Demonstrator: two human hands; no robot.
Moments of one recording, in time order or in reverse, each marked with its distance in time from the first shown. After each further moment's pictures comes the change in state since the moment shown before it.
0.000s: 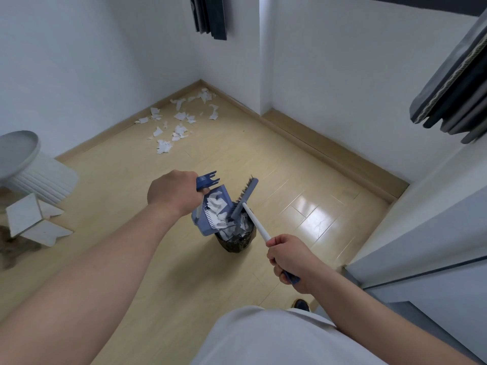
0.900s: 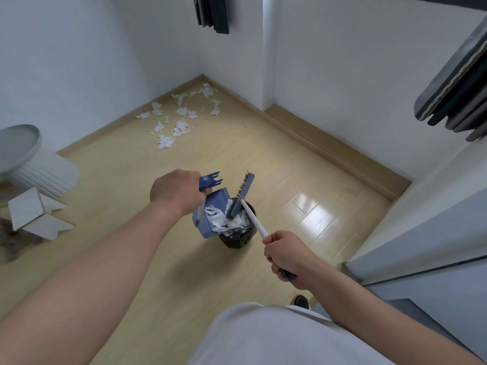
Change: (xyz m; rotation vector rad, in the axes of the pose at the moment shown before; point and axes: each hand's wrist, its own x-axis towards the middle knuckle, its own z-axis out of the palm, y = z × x) left_hand -0.003 0.001 0.004 0.032 -0.030 0.025; right_hand -0.005 -0.006 0.010 -0.102 -0.004 0.009
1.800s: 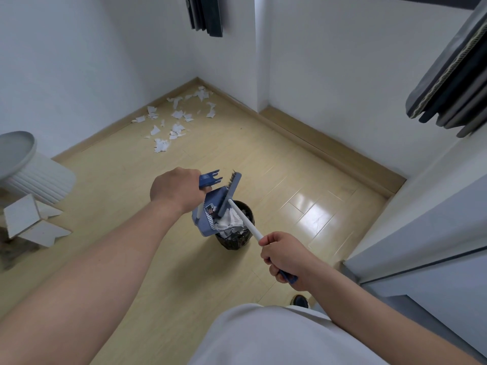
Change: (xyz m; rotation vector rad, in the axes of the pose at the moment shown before) left_hand 0.003 0.013 -0.005 0.006 0.027 0.029; right_hand -0.006 0.007 -0.010 0.080 -0.064 0.006
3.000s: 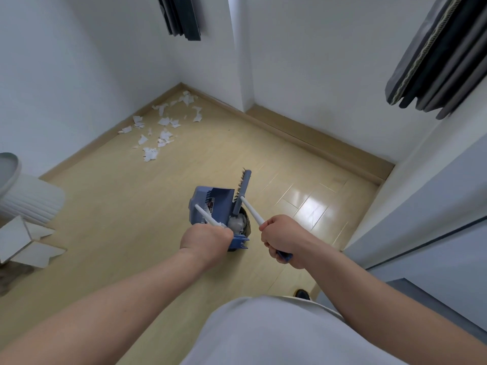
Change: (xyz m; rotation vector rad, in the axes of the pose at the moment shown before) left_hand -0.070 0.074 0.054 0.460 -0.231 0.464; right_hand 0.004 -0.023 -0.022 -0.064 0.088 0.032
